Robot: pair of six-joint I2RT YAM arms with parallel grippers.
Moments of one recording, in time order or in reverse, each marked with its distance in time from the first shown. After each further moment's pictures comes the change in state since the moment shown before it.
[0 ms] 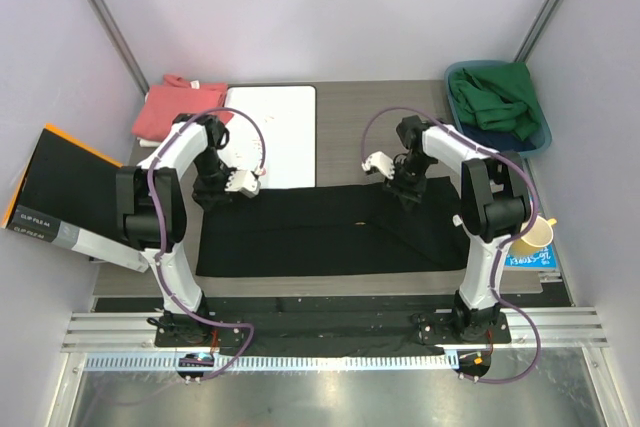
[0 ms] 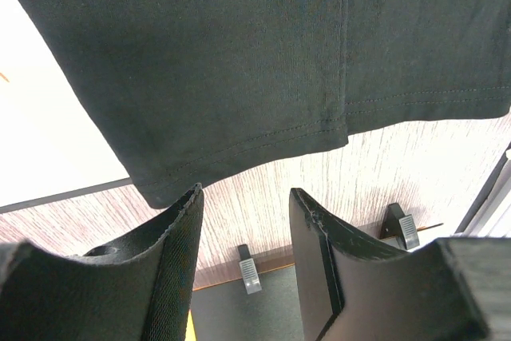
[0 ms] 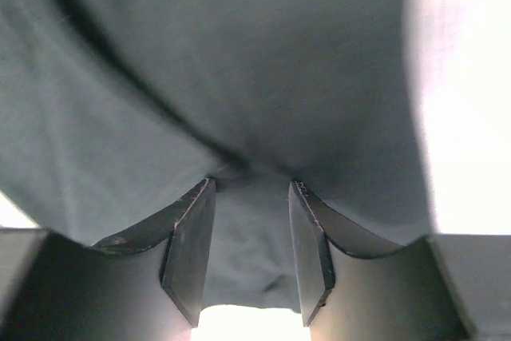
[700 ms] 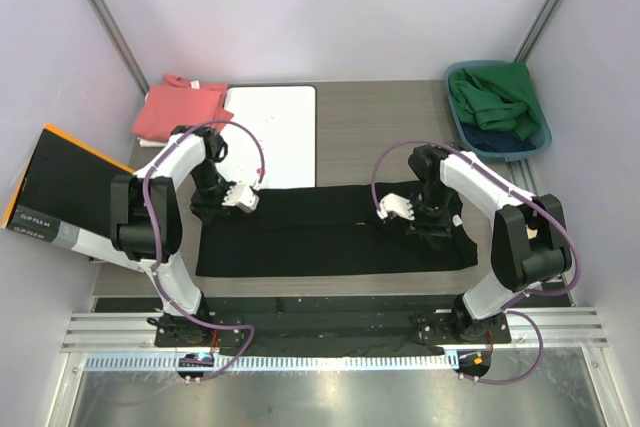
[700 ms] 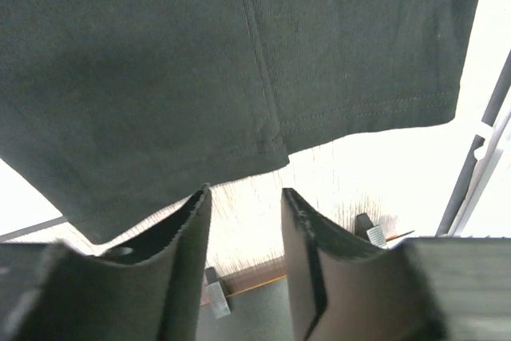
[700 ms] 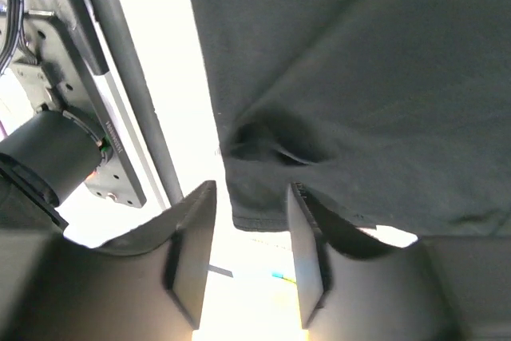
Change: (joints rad) left arm 0.001 -0.089 -0.148 0.005 0.023 0.061; right arm 0.042 -0.362 -0.280 -0.279 0.060 -0.193
